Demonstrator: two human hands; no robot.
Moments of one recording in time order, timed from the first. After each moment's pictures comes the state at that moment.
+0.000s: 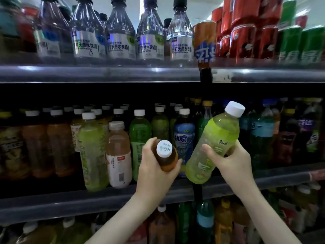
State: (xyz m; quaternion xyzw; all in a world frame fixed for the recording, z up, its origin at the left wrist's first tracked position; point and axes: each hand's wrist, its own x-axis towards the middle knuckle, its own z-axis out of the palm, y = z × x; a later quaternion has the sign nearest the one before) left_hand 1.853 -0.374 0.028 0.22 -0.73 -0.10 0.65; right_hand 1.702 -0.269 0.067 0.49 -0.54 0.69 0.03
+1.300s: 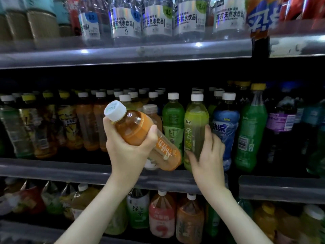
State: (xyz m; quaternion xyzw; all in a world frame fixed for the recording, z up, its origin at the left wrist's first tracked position) left_hand 1.946 -0.356 0.076 0.23 -0.61 -0.09 0.75; right_hand 1.771 -0.370 0.003 0.56 -0.59 0.55 0.19
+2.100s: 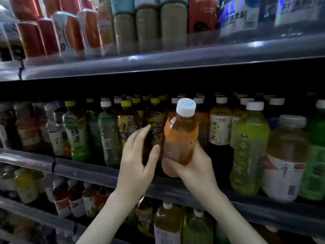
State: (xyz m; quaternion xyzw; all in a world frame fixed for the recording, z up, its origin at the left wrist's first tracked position) left_hand 2.219 -0.472 0.037 0.39 -0.71 0.04 0.59; right_hand 2.059 -0.464 0.034 0.66 -0.44 0.57 -0.22
